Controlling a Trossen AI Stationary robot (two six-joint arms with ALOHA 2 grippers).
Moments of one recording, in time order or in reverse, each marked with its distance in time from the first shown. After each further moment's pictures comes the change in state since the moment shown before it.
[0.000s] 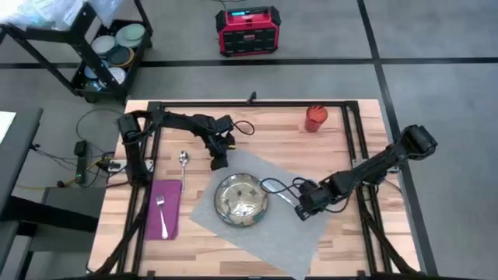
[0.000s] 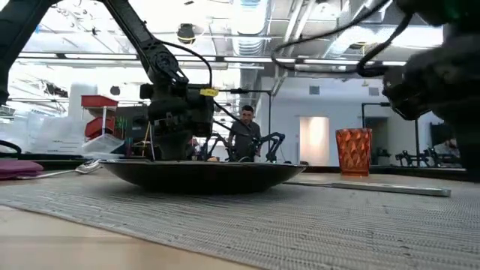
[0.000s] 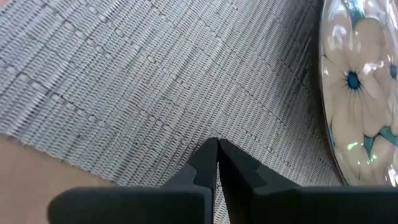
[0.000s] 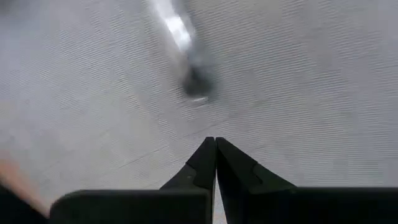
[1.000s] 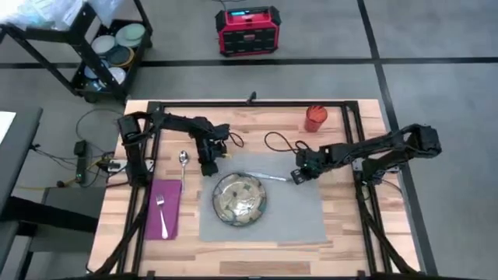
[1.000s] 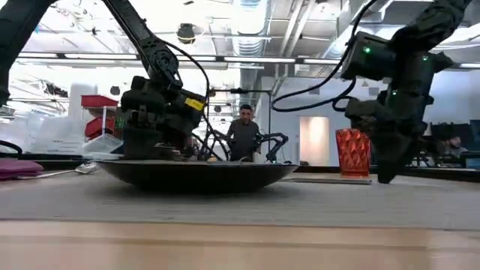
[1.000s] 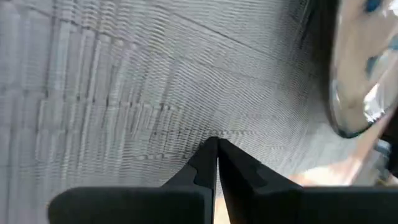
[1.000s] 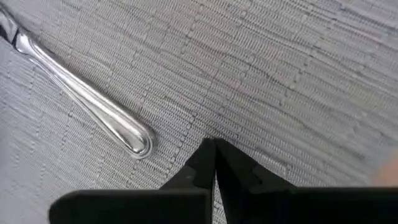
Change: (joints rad) left arm -0.019 -0.054 0.022 -0.328 -0.062 -0.075; right arm -0.515 -0.101 -0.116 0.066 0.074 -0.441
